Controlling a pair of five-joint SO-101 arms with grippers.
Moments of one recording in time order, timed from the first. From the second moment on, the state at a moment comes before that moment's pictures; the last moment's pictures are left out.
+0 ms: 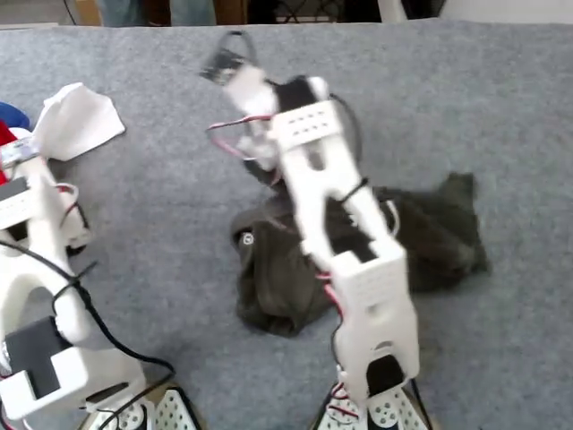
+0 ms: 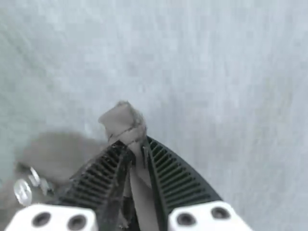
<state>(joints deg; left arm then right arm) -33.3 -7.2 29.7 66.7 -1.5 -24.2 37.6 -43.2 82.4 29.8</state>
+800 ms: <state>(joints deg) -20.6 -7.2 23.8 66.6 3.3 -0.9 43.7 -65.5 100.7 17.2</state>
